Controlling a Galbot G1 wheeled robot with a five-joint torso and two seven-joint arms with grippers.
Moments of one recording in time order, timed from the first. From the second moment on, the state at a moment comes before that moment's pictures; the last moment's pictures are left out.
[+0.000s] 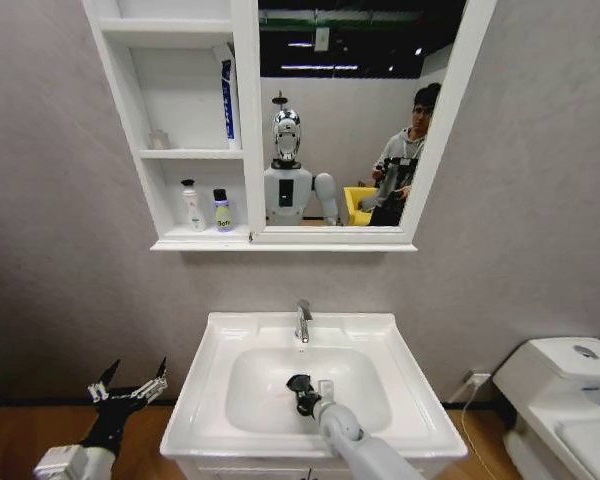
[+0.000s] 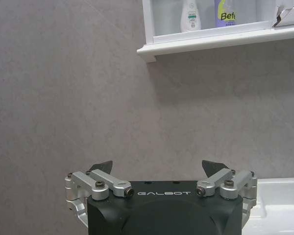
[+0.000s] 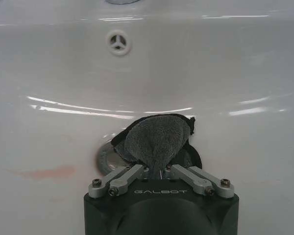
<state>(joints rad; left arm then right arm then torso) 1.68 -1.34 -0.87 -2.32 -0.30 0.16 -0.01 -0.85 1.20 -0.14 1.38 0.78 -0.44 0.44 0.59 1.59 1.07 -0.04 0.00</state>
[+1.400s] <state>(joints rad) 1.68 -1.34 -0.87 -2.32 -0.30 0.16 -0.01 -0.84 1.21 -0.17 1.39 0.67 -0.40 0.56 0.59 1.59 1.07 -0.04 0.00</state>
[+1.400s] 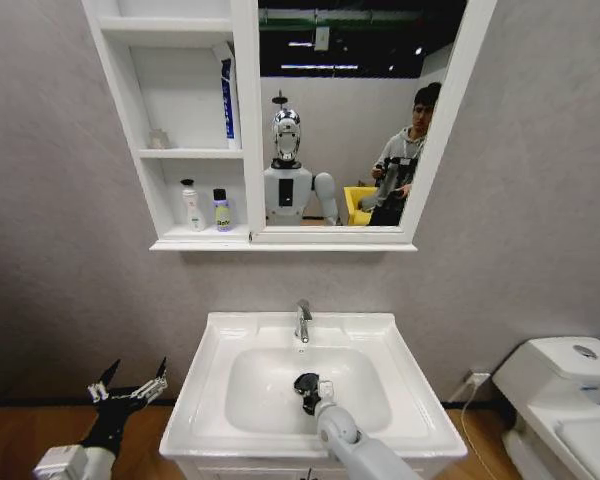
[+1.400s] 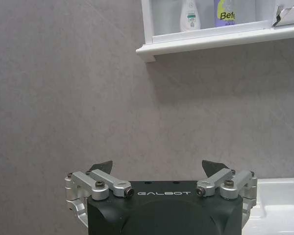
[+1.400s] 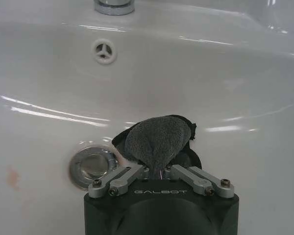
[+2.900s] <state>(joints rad) 1.68 -1.34 -0.87 -2.32 -0.30 0.16 -0.01 -0.82 1.20 -0.16 1.46 0.99 -0.43 0.63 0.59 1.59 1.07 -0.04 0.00</state>
